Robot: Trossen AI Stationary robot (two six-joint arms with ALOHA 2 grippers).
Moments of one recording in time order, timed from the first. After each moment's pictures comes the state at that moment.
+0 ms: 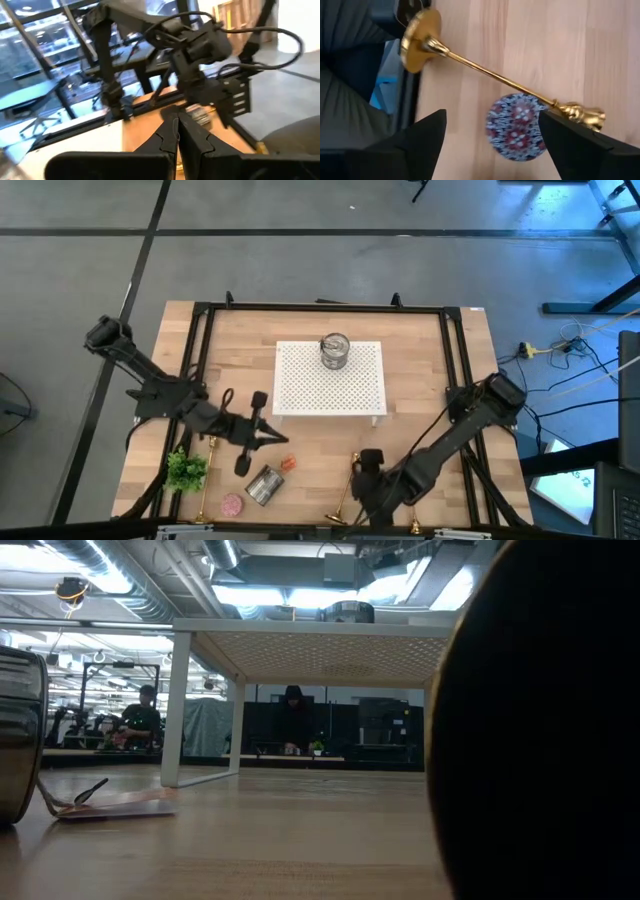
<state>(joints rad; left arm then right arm) -0.63 1.15 0.72 0.37 -0.45 0.22 0.75 1.92 1.45 -0.70 0.21 0.63</state>
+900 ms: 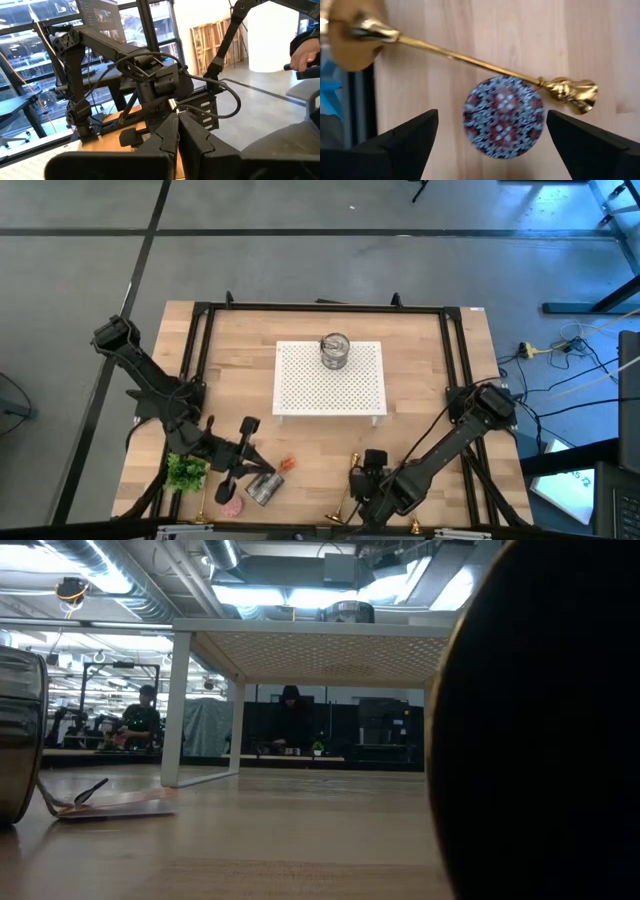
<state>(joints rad) -0.81 1.23 0.72 0.53 -0.54 0.21 0.76 2.02 1.50 -0.81 0.30 0.78</state>
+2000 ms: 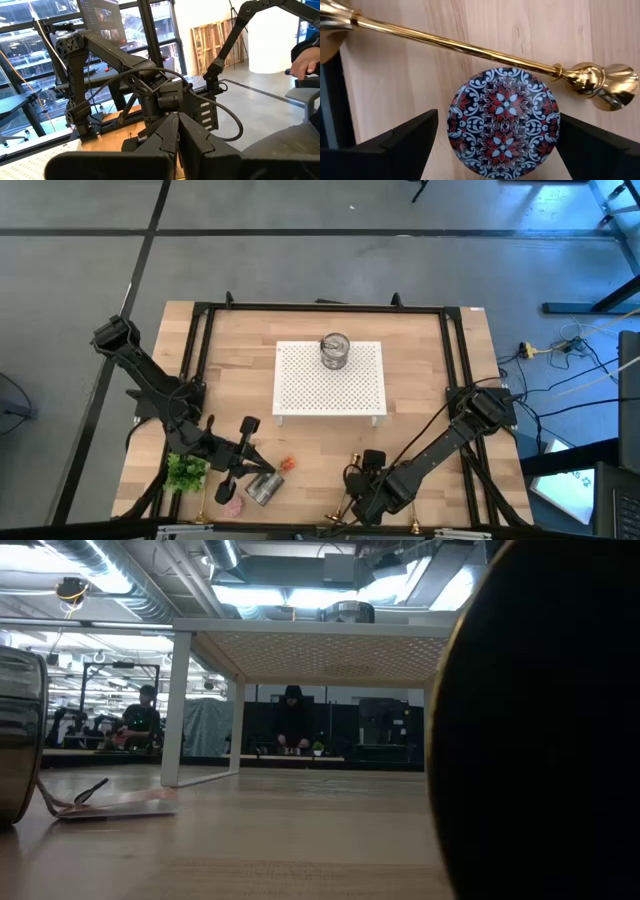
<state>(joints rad) -0.81 1.23 0.72 0.53 -0.54 0.20 0.74 2.10 1.50 -0.80 0.23 0.83</state>
